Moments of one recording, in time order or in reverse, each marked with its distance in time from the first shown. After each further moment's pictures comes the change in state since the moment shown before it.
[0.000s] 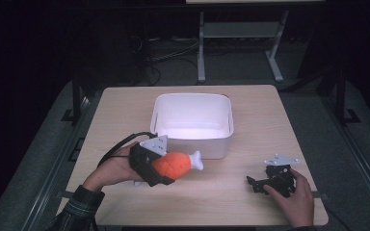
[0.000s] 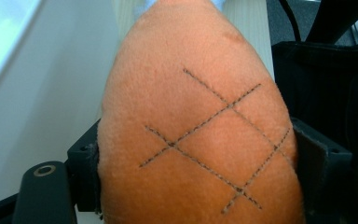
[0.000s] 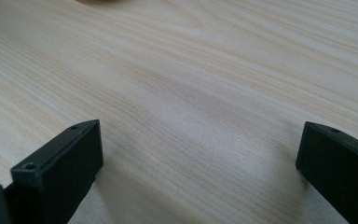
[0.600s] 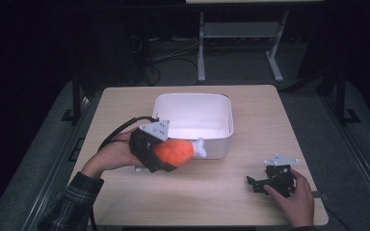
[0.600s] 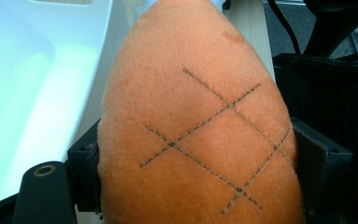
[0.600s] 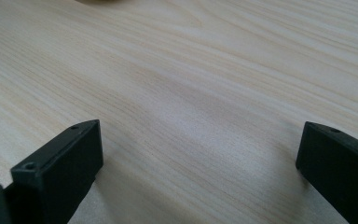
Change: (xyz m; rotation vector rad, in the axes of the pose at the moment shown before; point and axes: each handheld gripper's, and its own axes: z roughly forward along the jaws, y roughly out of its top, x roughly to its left) left arm 0.019 0.027 -0.022 -0.018 -0.002 0.042; right arm 0.000 0.000 0.000 -0.001 0.000 -0.001
